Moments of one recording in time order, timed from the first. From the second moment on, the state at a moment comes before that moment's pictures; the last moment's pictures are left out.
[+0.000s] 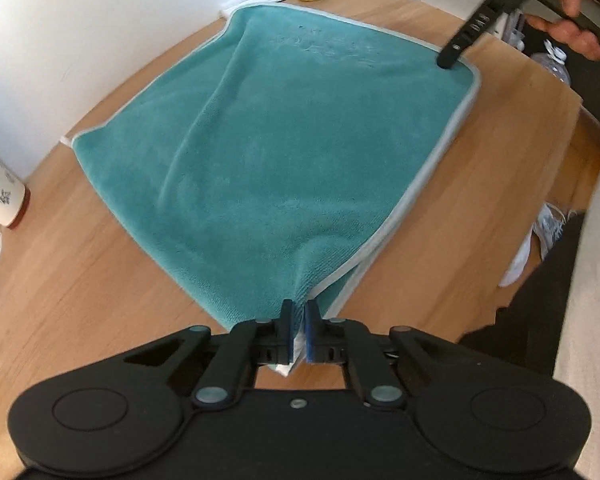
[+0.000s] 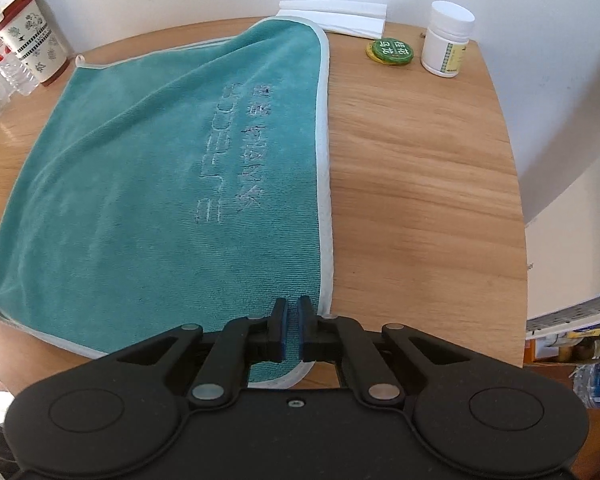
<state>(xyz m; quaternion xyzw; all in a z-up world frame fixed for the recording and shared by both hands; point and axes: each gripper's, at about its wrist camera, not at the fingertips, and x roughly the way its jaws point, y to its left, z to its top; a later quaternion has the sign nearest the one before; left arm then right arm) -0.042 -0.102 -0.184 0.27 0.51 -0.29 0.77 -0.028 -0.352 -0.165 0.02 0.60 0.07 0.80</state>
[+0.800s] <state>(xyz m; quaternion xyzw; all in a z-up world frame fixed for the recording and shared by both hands) 0.062 -0.090 -0.192 0.16 0.54 -0.14 0.81 -0.026 -0.343 -0.164 -0.03 0.61 0.06 0.79</state>
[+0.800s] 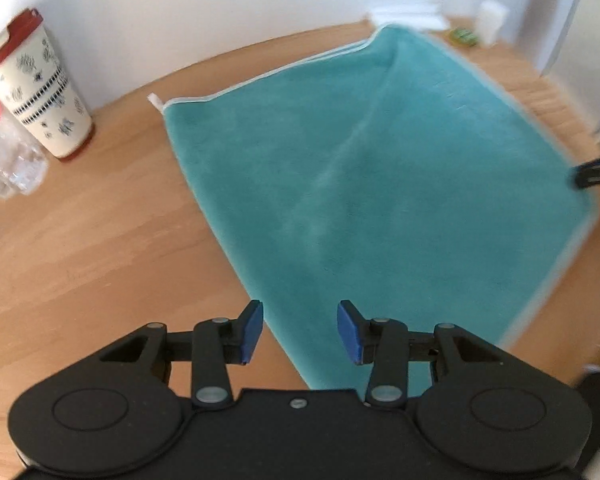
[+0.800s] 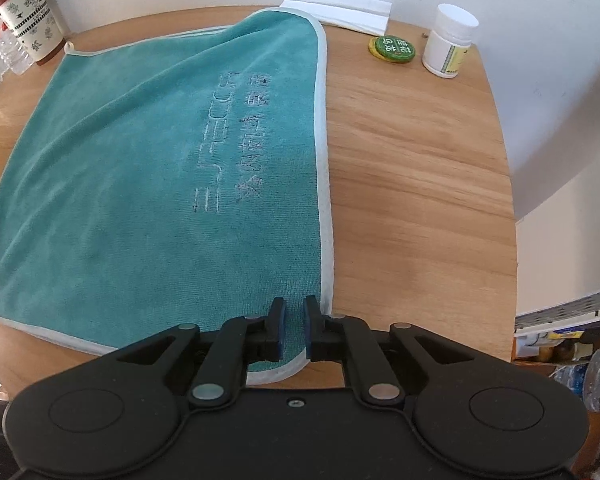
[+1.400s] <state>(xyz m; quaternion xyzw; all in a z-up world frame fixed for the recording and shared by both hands) 0.077 -0.074 -0.199 0.25 0.57 -0.12 0.77 -0.039 -0.331 -0.161 -0.02 0.67 0.07 0.74</state>
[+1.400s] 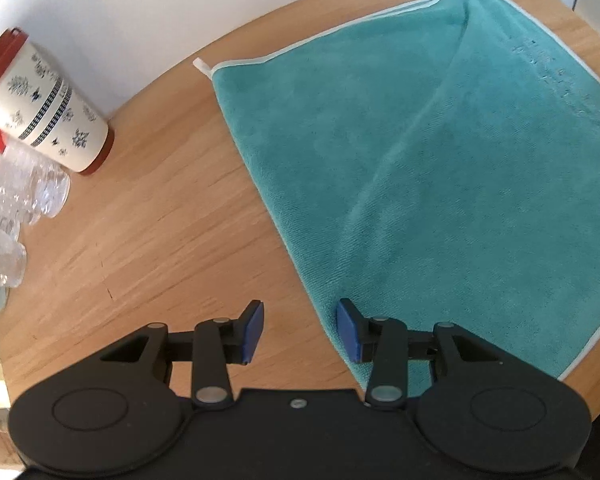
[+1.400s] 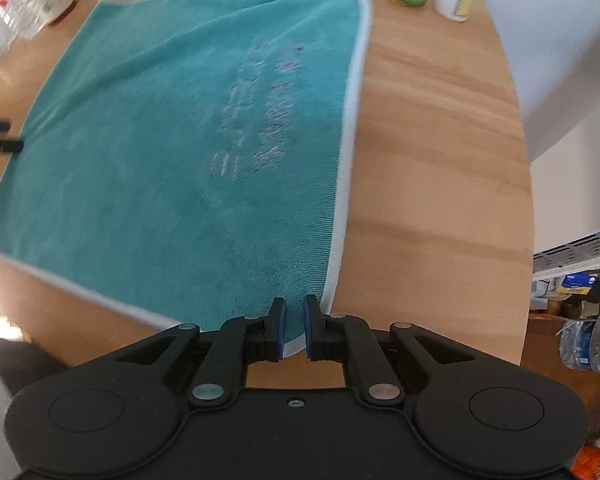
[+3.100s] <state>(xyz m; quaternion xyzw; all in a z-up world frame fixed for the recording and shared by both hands) 0.204 -0.112 -0.218 0.25 0.46 -0.18 0.84 0.162 -0.341 -0.145 -0.09 0.48 0.02 0.87</state>
